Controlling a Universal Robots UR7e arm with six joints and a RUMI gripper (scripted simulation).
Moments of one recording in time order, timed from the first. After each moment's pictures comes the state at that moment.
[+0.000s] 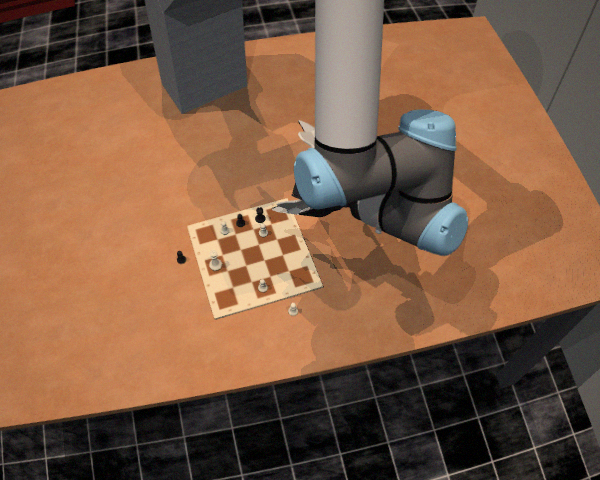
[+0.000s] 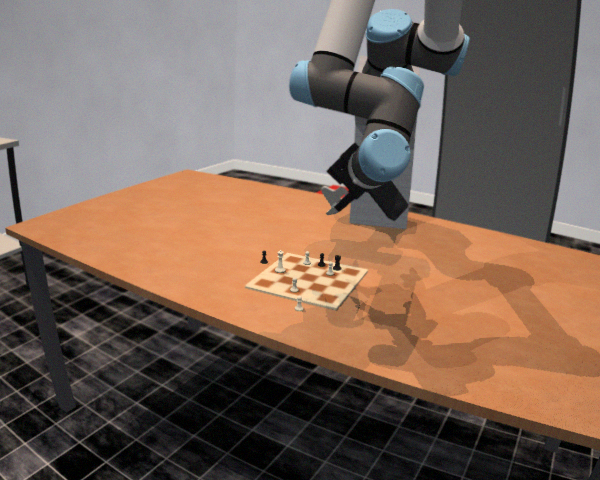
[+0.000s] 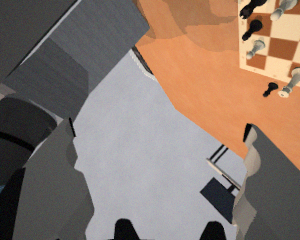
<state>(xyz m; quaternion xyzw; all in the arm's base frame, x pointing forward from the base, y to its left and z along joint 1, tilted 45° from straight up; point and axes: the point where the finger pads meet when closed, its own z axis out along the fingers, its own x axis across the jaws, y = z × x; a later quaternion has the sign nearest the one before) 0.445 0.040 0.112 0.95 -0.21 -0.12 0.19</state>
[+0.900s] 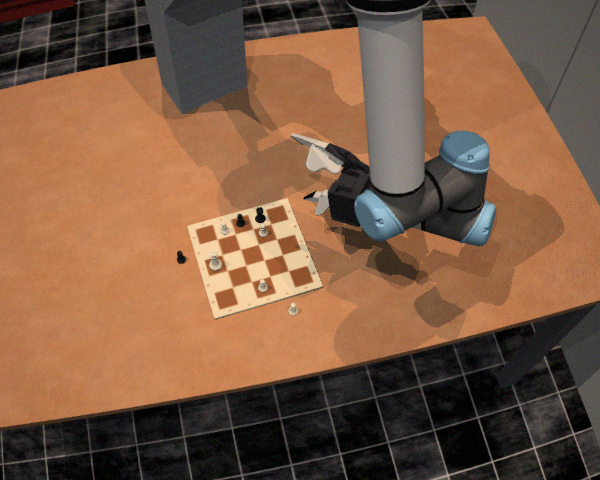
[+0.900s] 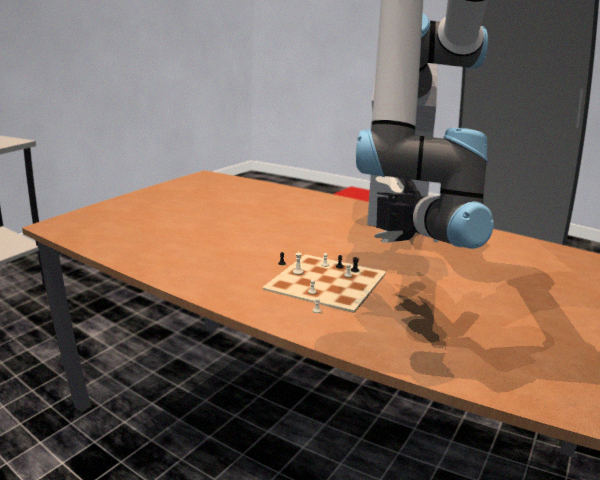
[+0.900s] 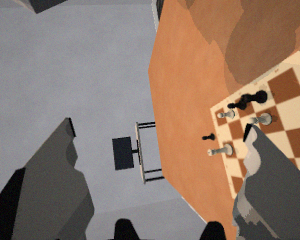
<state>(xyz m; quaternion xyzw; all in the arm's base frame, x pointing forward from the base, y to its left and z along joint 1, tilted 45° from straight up) 0.456 0.071 0.086 0.91 0.20 -0.25 0.28</state>
